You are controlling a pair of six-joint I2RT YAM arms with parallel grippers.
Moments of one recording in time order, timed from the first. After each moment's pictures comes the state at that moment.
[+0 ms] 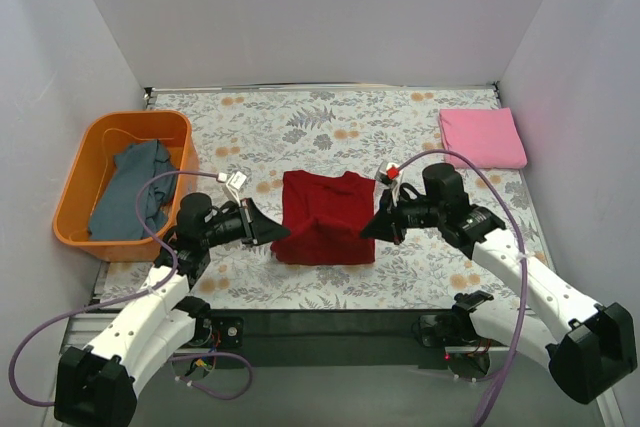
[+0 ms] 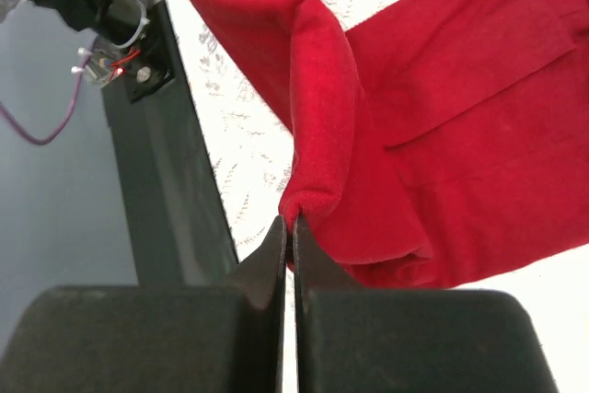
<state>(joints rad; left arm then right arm) -0.31 0.79 0.38 0.09 0.79 -0.80 0.53 0.99 0.71 -0.30 -0.81 0.00</state>
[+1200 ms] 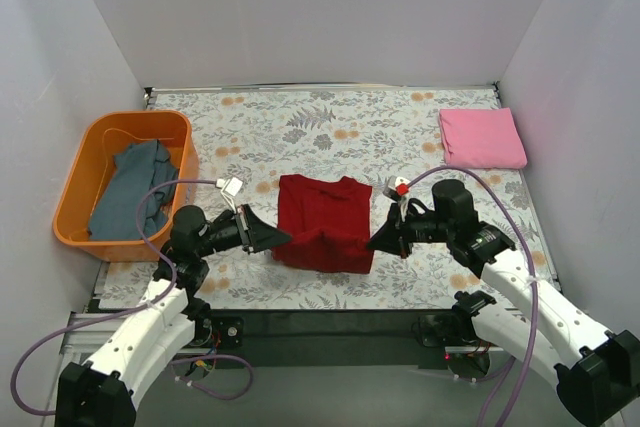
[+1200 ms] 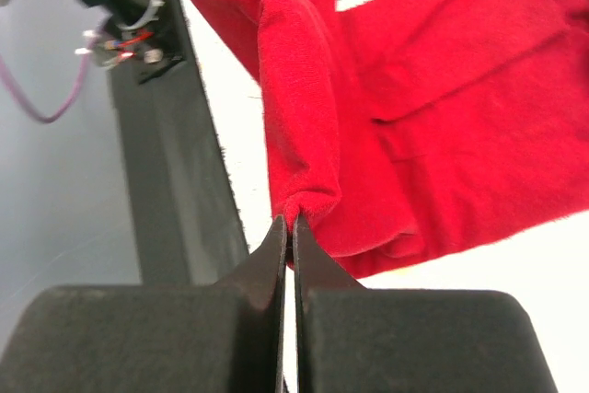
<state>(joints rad) -0.31 0.68 0.26 0.31 0.92 -1.00 0.53 0.81 0.57 -0.29 -0.83 -0.01</state>
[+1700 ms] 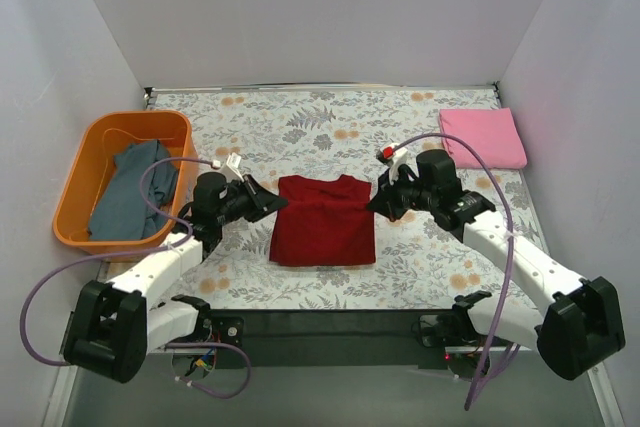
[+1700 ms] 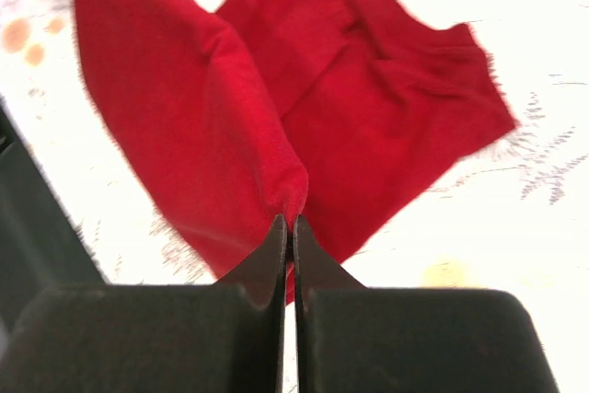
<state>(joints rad) -0.31 1.09 0.46 0.22 0.49 -0.92 0.51 1.09 0.76 -0.27 -0.51 -0.01</state>
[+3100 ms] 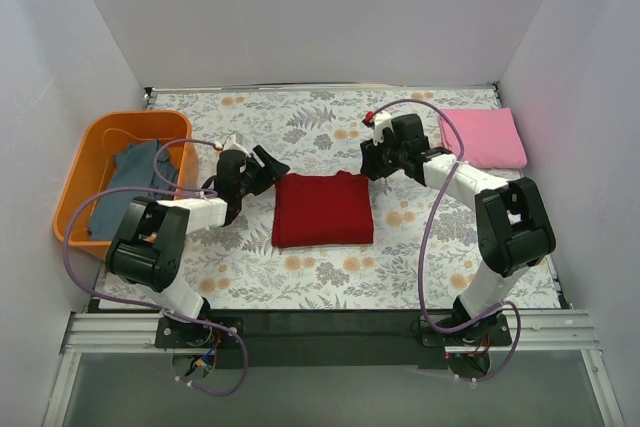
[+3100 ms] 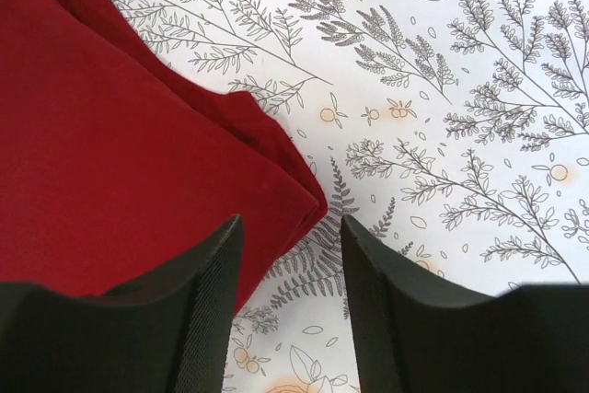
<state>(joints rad) -0.30 1.63 0.67 0.50 0.14 -0.85 0.40 1.71 1.09 -0.11 -0.31 -0.09</state>
